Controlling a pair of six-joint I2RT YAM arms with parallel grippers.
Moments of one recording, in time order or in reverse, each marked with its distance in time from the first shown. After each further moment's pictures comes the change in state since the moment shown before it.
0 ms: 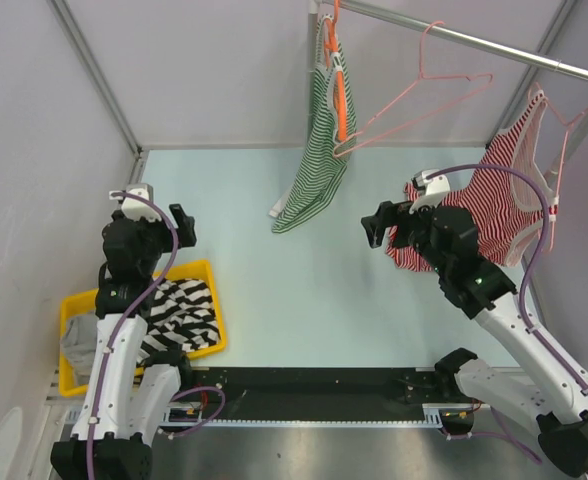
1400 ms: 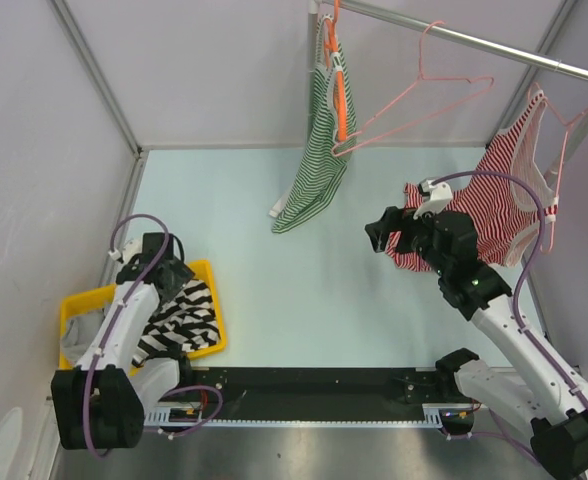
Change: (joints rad) left arm -0.031 0.262 -0.079 -0.517 -0.455 -0.711; right arm -0.092 -0.012 -0.108 0.046 -0.093 0.056
